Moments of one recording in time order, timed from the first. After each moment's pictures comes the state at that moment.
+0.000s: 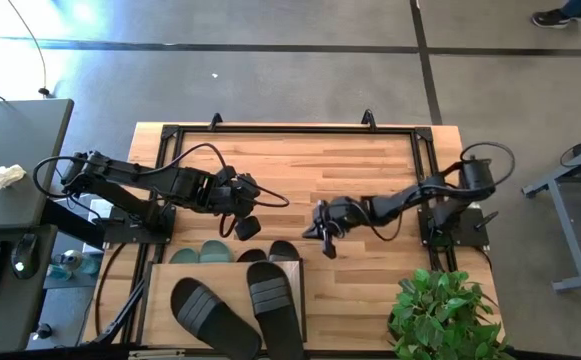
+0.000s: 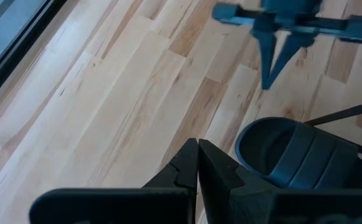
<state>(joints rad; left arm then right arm) -0.07 1.39 1.31 -0.97 -0.38 -0.53 0.06 1.72 0.67 0.51 -0.17 0.24</state>
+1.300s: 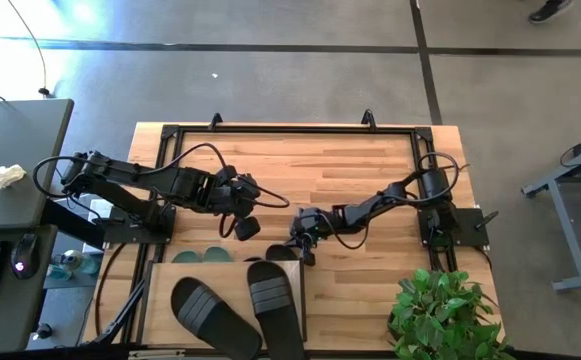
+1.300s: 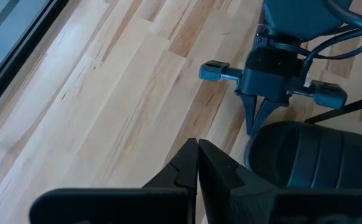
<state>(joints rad) -0.07 1.39 1.31 -0.97 -0.39 -0.49 0.08 2.05 0.94 0.47 -0.17 0.16</state>
